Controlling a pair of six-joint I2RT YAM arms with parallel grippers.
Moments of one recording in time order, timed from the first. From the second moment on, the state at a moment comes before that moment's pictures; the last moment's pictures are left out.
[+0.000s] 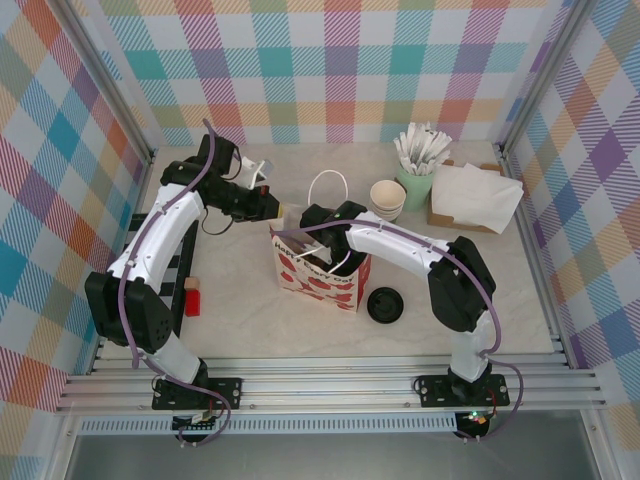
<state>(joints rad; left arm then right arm) -0.23 1.62 1.60 -1.08 0.68 -0.14 0.87 1.96 1.59 -1.24 0.10 -0.16</state>
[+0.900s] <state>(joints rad) -0.23 1.62 1.60 -1.08 0.68 -0.14 0.86 1.97 1.60 -1.26 0.10 -0.16</state>
